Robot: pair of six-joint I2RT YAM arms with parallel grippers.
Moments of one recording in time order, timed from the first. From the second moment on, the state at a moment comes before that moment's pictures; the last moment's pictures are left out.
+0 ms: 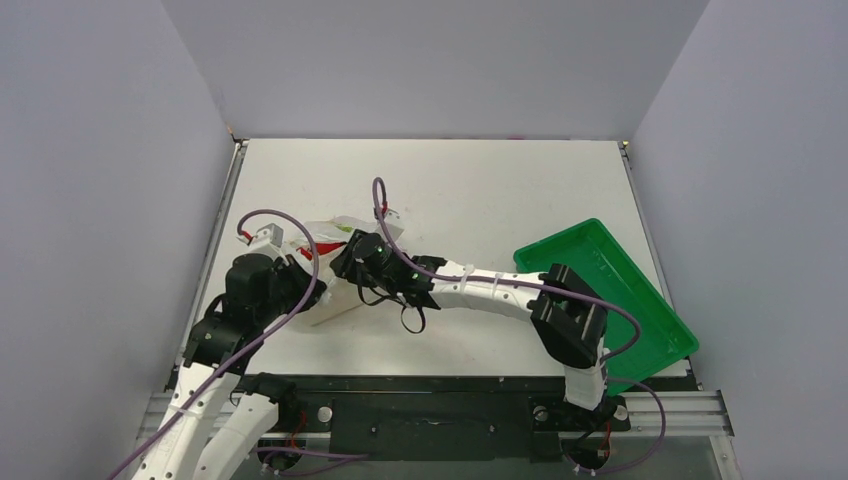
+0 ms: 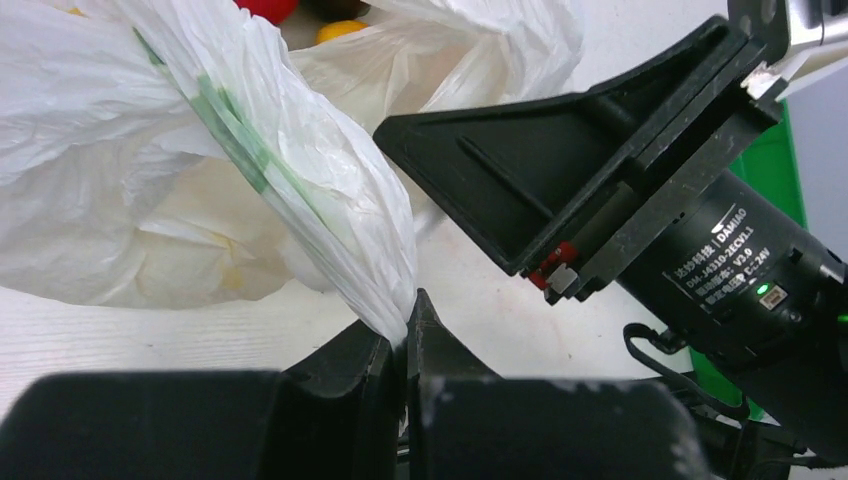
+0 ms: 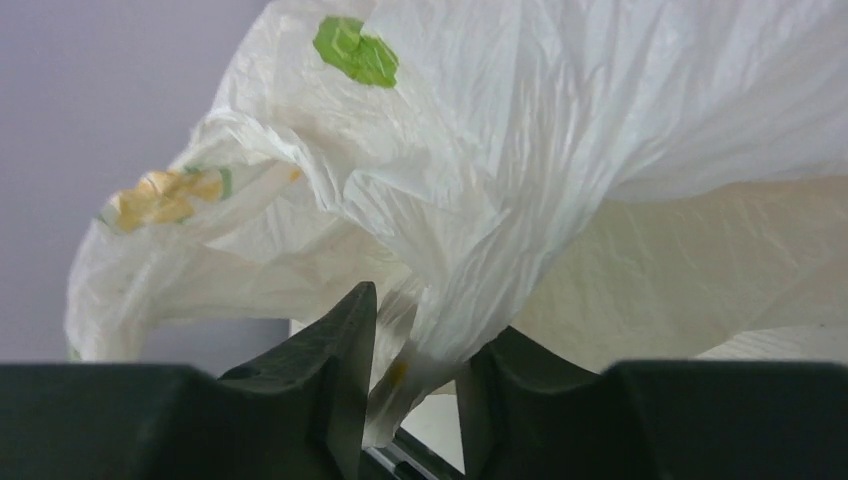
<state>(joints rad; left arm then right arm) -0.31 0.61 0.75 -0.73 0.04 -0.66 1.10 1.90 1.42 -0.03 0.28 1.13</state>
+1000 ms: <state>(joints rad) -0.32 0.50 0.97 -0.93 -0.50 -0.60 0.88 2.09 2.14 -0.67 0.40 -0.17</state>
